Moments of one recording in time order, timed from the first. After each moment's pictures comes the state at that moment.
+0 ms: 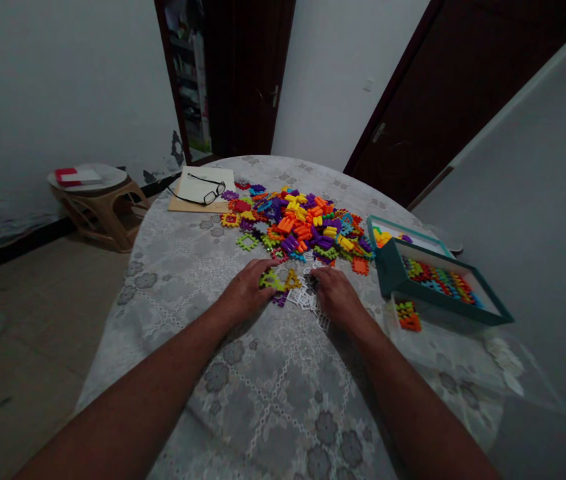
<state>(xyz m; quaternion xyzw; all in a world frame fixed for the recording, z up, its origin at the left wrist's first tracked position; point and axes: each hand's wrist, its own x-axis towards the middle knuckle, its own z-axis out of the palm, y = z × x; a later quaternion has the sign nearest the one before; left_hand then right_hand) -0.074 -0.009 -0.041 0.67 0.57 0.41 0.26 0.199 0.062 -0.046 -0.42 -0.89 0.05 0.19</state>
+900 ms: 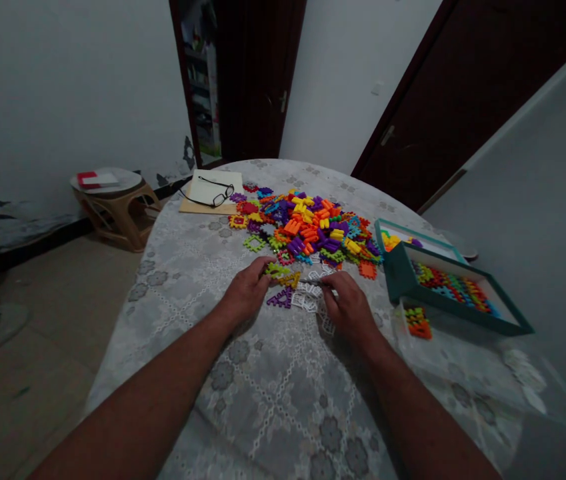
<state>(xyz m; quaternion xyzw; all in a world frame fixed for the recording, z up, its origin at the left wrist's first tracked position) -0.074 -0.015 -0.043 0.59 0.62 0.43 0.27 0.193 0.035 -0.027 -0.37 -0.86 0.12 0.34</state>
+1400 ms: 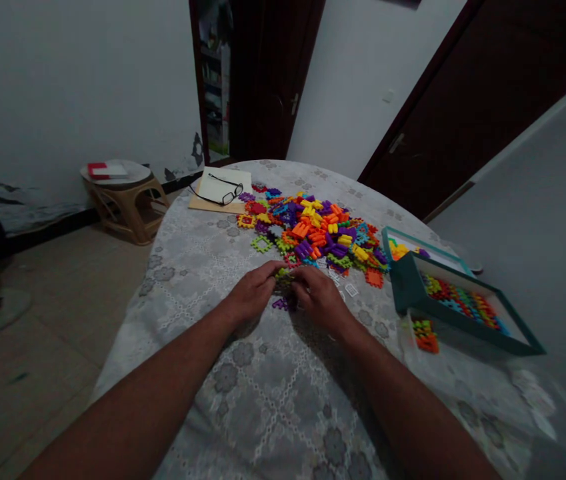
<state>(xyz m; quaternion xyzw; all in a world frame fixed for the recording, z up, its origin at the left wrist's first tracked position) -0.083 -0.014 -0.039 0.63 0.56 0.45 0.30 0.122 0.049 -0.023 -0.29 -0.89 0.20 0.29</state>
